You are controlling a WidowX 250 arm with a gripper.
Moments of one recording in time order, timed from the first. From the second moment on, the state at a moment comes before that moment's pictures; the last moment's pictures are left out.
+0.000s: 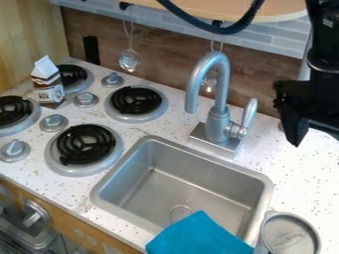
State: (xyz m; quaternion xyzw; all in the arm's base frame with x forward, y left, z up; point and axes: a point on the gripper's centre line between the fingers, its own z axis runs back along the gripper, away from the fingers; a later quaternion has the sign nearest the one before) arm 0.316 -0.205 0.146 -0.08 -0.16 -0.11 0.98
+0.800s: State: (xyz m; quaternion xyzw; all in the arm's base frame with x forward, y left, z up) arm 0.245 -0.200 0.080 -0.03 -0.09 -0.11 0.99
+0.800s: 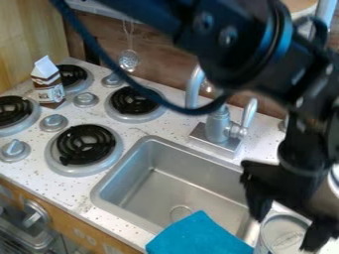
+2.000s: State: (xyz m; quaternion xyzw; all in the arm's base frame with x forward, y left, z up) arm 0.249 -0.218 0.015 0.02 -0.12 -0.16 0.98
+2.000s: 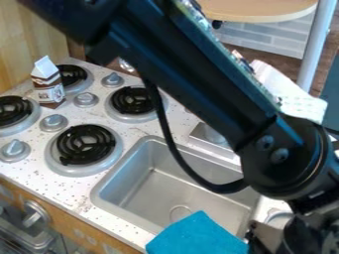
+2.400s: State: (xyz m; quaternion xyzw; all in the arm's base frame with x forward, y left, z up) arm 0.284 -0.218 0.016 0.01 -0.14 -0.13 0.98
